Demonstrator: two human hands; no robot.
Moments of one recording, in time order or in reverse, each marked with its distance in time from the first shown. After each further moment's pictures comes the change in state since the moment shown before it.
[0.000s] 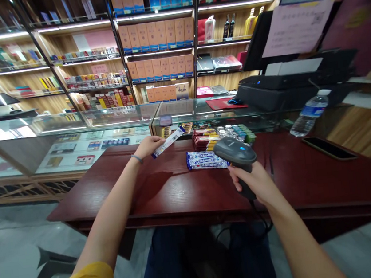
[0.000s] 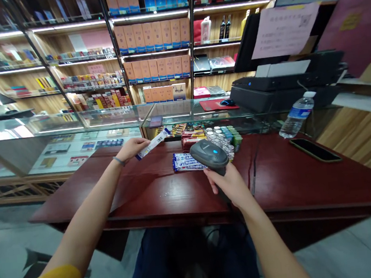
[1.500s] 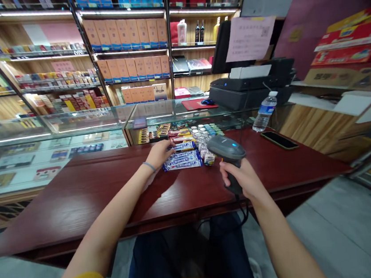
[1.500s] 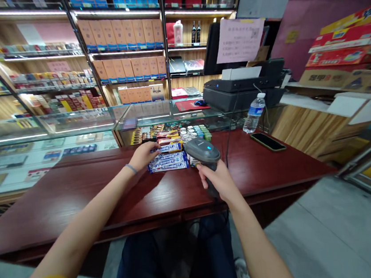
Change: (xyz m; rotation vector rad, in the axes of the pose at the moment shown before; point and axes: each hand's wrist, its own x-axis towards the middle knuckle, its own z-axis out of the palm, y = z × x) left_hand 0.019 0.073 0.120 0.145 0.002 0.425; right_hand -0.016 0.007 -0.049 0.079 0.170 0.005
